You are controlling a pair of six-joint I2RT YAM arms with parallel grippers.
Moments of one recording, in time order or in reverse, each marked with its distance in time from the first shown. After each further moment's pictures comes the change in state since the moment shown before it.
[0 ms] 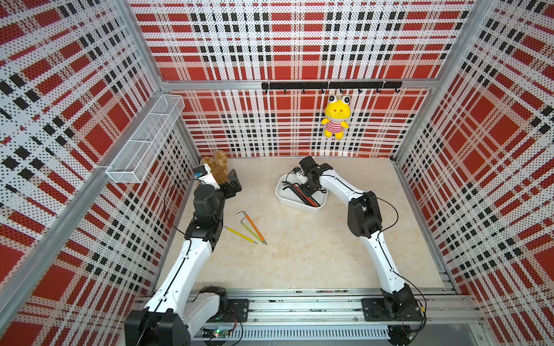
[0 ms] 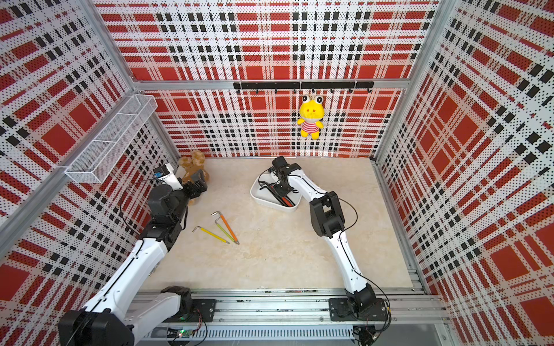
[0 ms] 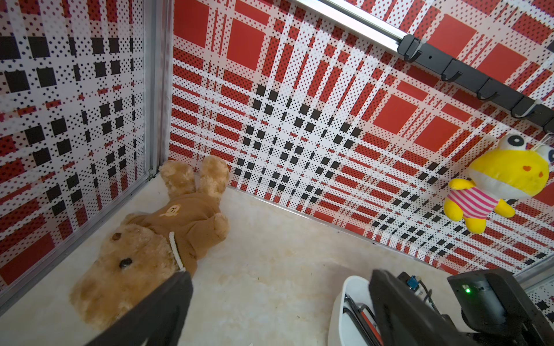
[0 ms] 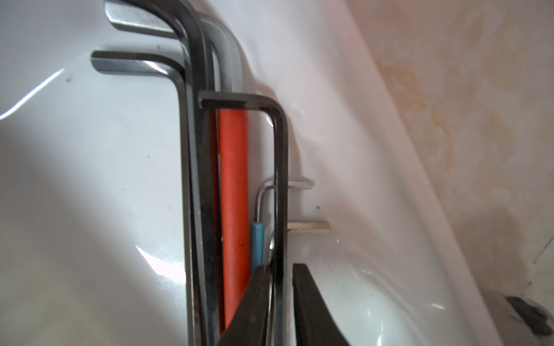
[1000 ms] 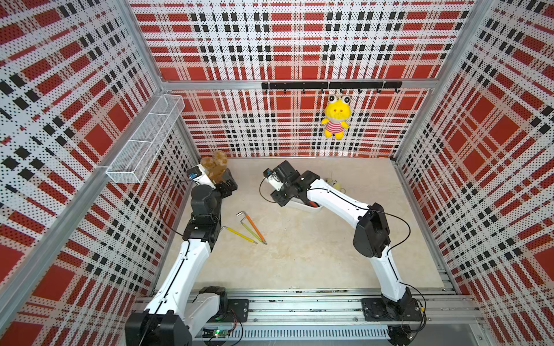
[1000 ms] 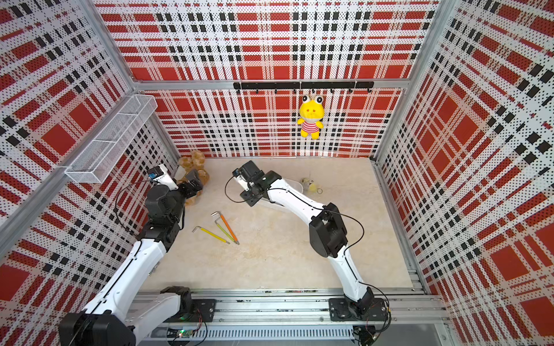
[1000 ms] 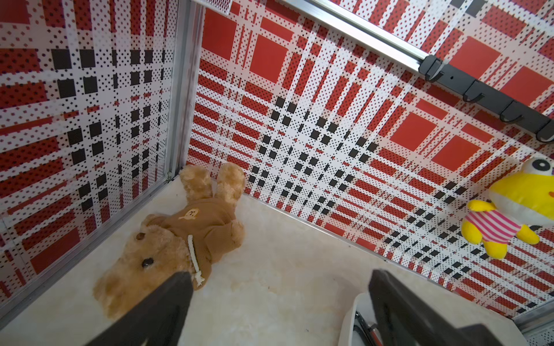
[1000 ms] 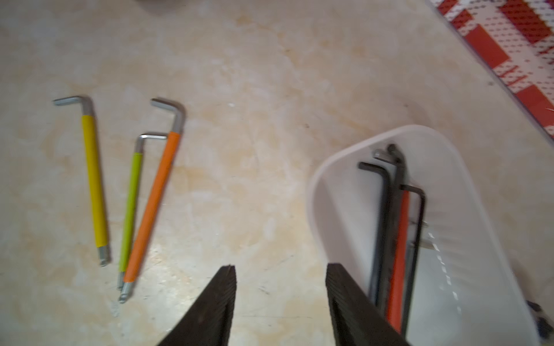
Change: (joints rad) left arm 0.030 -0.017 0.000 0.000 -0.050 -0.028; right arm 0.342 -0.291 -0.179 0.112 -0.034 0.126
